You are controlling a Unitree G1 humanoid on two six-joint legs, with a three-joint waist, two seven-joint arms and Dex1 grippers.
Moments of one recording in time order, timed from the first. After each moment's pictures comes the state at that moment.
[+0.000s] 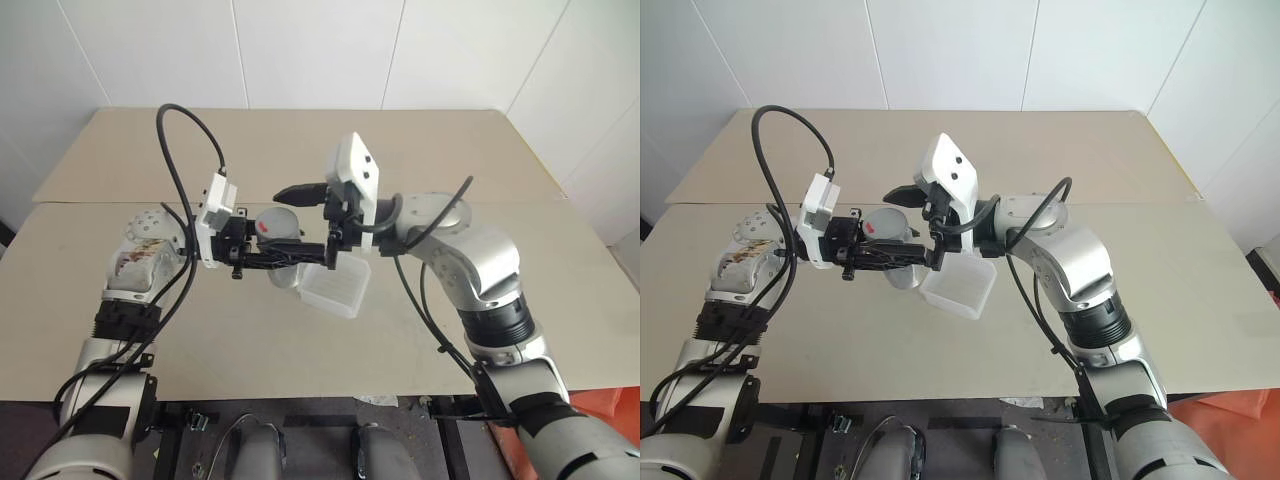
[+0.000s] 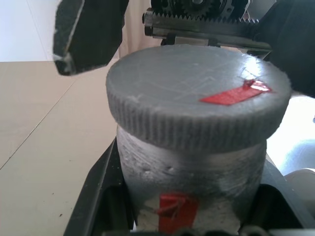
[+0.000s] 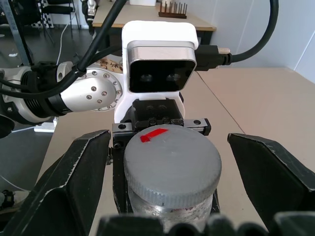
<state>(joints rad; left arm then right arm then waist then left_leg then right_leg) -0.75 0.57 -0.02 0.29 -0.47 0.24 -1.50 -0.90 -0.33 0.23 -0.18 0.45 0.69 0.86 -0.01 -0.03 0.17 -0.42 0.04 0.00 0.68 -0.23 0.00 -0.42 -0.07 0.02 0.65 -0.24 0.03</state>
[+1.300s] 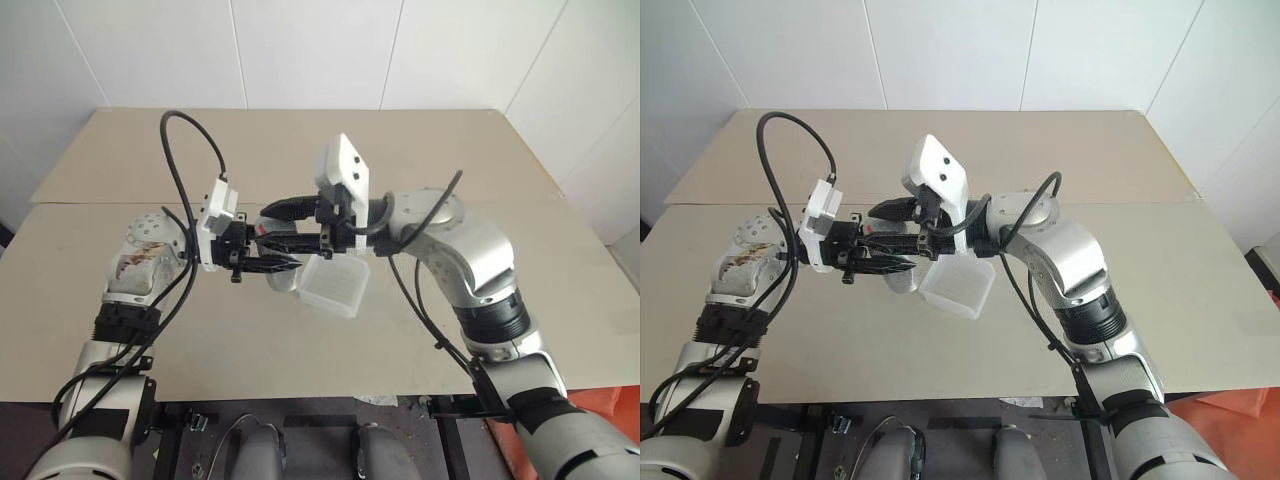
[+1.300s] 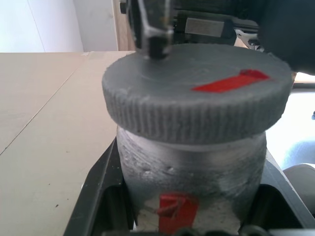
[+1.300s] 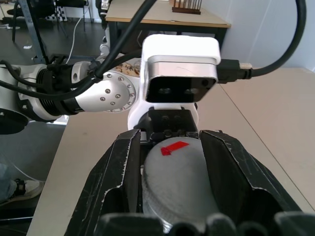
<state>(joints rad) -0.74 0.57 -0.03 0.30 -0.45 0.24 -1.50 -0.93 -0.32 0.26 -0.18 0.44 0.70 0.91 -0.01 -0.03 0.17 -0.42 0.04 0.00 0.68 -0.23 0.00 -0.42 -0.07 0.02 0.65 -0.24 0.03</state>
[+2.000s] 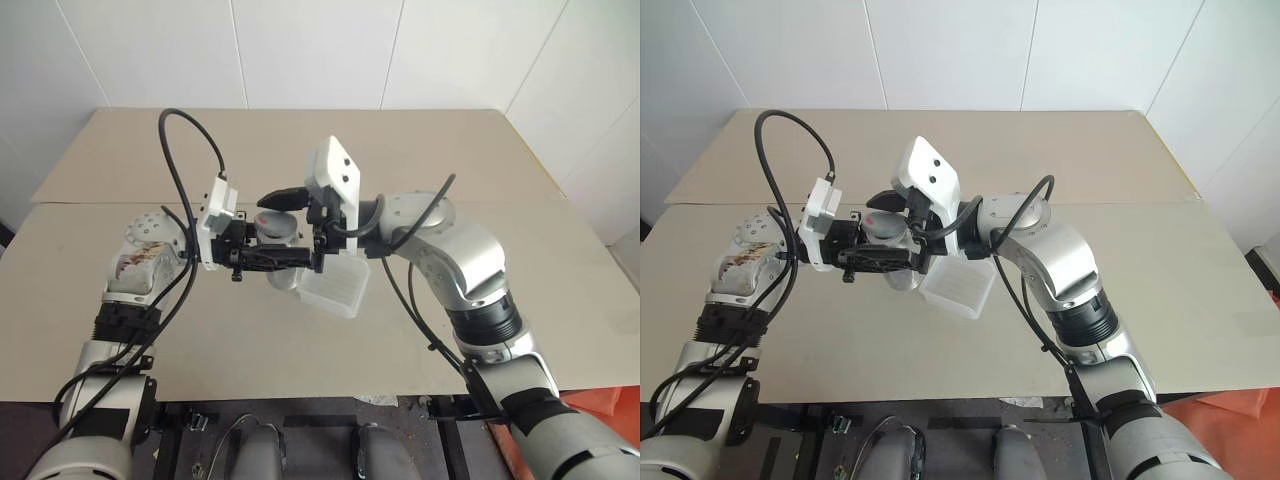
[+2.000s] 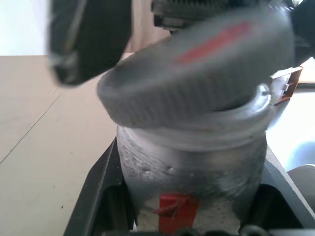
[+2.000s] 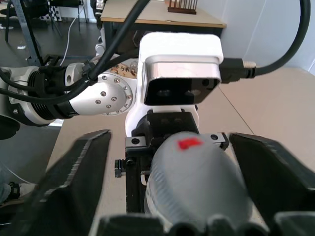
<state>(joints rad) -0.74 0.57 -0.02 0.30 -0.45 0.22 -1.50 -0.93 -0.29 0.26 -0.19 0.42 0.72 0.86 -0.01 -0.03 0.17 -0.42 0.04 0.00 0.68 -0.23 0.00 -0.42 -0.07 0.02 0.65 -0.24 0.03</state>
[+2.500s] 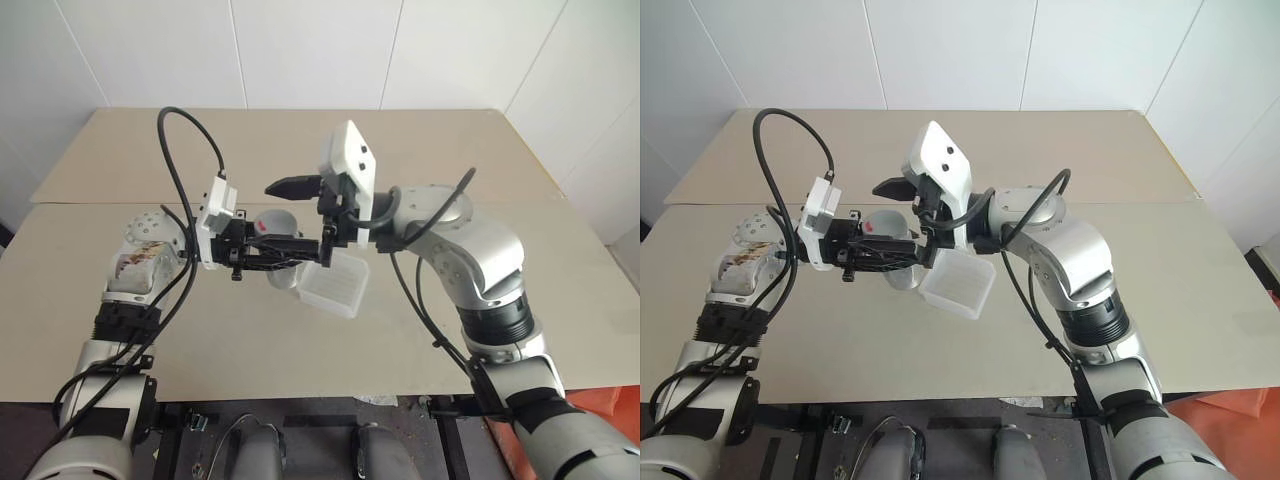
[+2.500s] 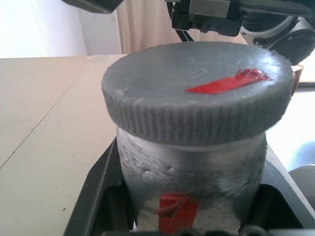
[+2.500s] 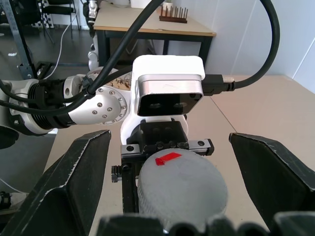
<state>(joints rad) -0.75 0.57 -0.02 0.31 -0.45 0.22 -1.50 -0.93 -0.32 0.22 -0.23 0.46 0.75 0.84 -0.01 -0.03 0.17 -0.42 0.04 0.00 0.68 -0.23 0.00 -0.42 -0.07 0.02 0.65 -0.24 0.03</state>
